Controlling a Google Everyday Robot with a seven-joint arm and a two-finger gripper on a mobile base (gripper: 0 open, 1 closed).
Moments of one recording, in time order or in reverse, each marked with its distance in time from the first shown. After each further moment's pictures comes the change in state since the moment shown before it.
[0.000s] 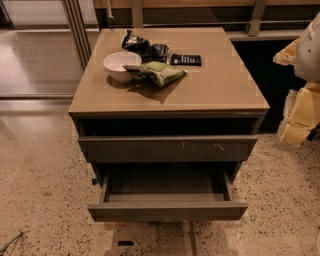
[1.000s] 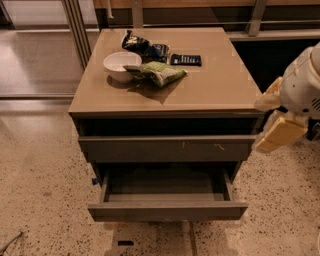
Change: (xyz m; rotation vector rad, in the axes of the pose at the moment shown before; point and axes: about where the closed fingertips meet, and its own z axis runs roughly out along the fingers) arm -0.002 0.020 0.044 -0.028 -0.071 0.011
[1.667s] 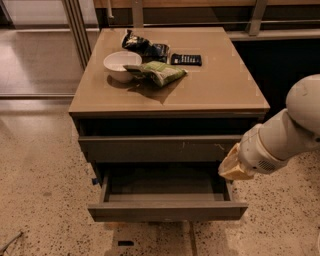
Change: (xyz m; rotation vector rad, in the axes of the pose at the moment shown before) arm 0.016 0.044 0.158 -0.161 -0.143 0.046
